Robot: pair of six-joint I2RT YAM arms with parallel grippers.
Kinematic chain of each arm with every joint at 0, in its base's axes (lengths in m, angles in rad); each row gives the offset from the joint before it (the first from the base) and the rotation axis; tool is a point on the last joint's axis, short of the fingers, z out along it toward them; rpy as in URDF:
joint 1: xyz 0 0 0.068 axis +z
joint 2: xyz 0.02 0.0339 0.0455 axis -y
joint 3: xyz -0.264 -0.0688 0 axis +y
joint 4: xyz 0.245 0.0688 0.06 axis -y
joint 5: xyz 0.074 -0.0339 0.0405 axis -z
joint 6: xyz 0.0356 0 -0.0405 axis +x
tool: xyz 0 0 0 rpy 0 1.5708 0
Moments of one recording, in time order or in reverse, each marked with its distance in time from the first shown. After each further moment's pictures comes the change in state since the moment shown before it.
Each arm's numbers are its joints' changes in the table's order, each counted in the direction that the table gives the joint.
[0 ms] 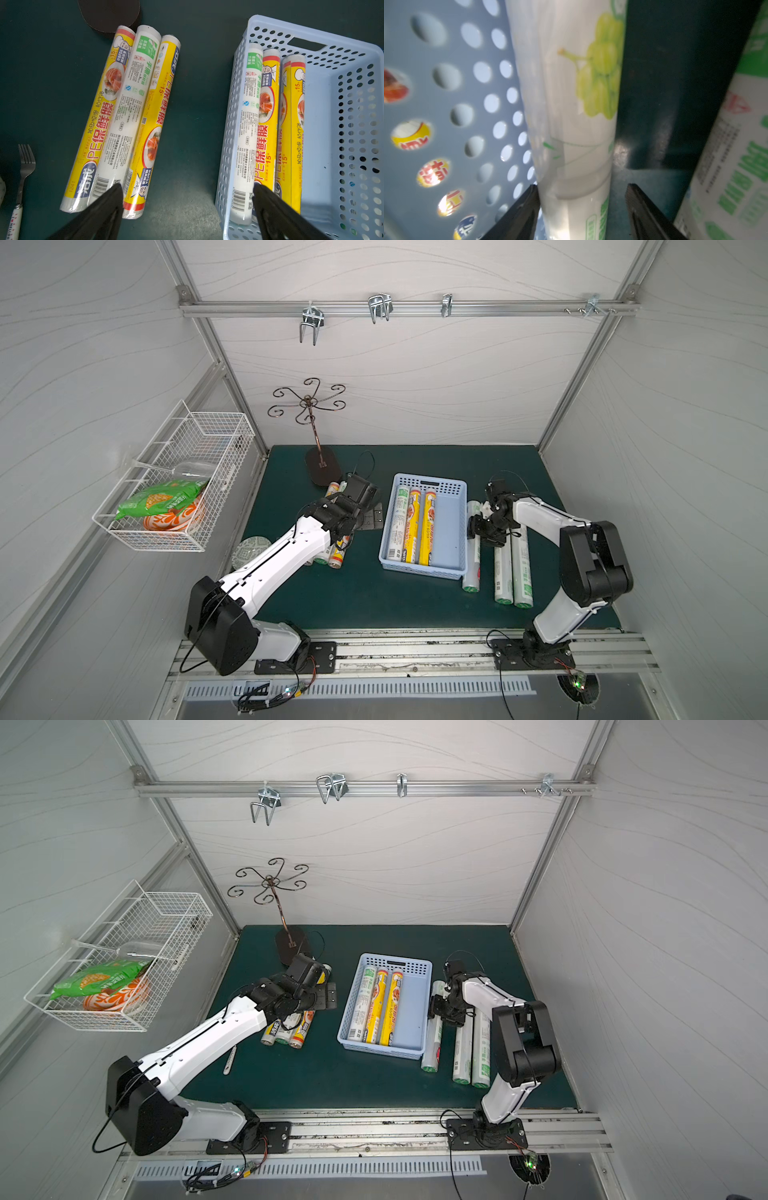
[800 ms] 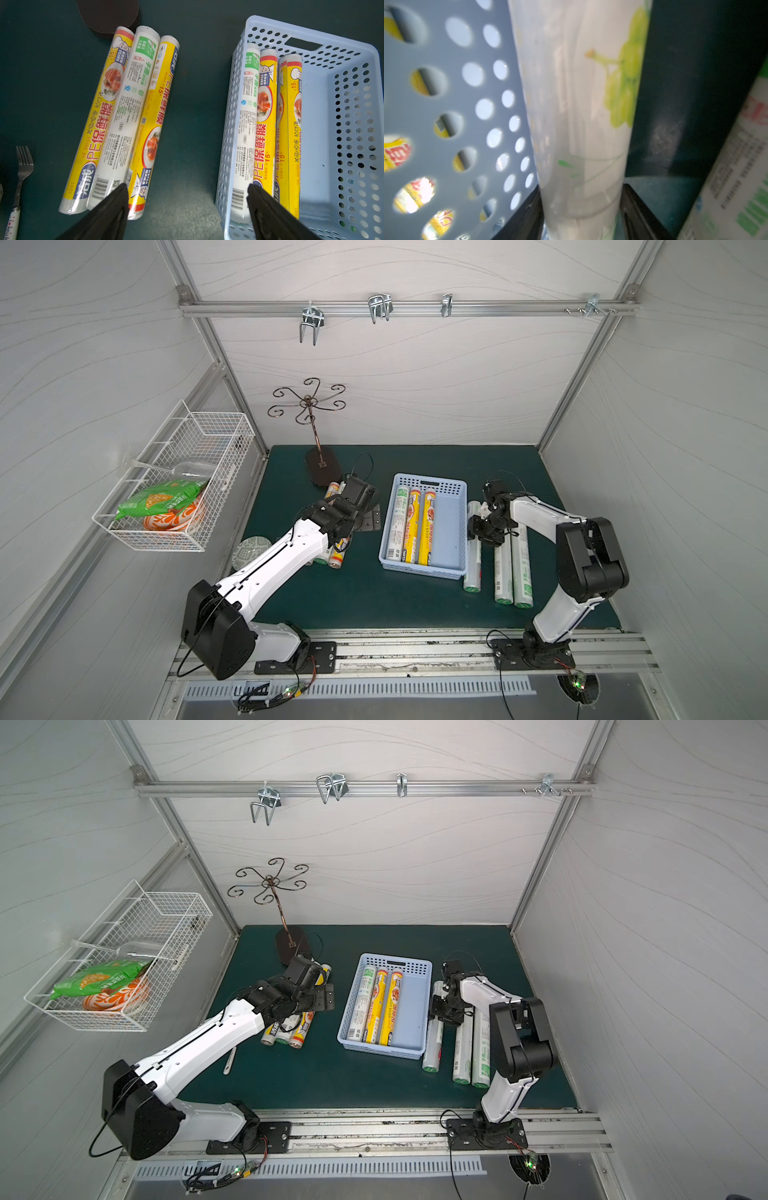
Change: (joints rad) left arm 0.002 0.026 0.025 0.021 0.008 0.011; right arm -0.008 -0.039 -0.018 -0.002 -0.001 -0.016
